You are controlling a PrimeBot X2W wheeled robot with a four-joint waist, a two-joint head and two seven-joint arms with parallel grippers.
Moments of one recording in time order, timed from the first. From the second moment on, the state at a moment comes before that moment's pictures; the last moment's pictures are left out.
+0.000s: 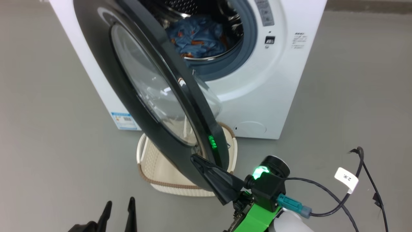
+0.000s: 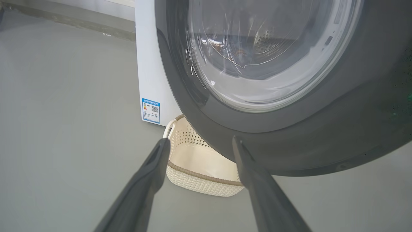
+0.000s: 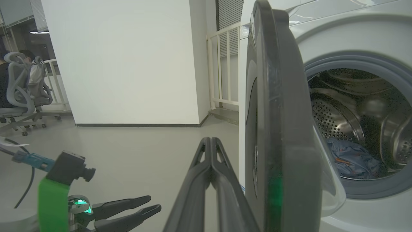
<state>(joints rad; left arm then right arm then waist) 0.05 0.04 -0.15 0.25 -0.41 -0.06 -0.25 -0.31 -0.08 0.64 0.09 0.29 0.13 -0.26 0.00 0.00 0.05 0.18</state>
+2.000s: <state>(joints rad) -0.20 0.04 -0.44 -0.07 -0.48 0.13 -0.26 -0.97 -0.36 0.30 0.18 0.36 0.13 -0.26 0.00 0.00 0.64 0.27</state>
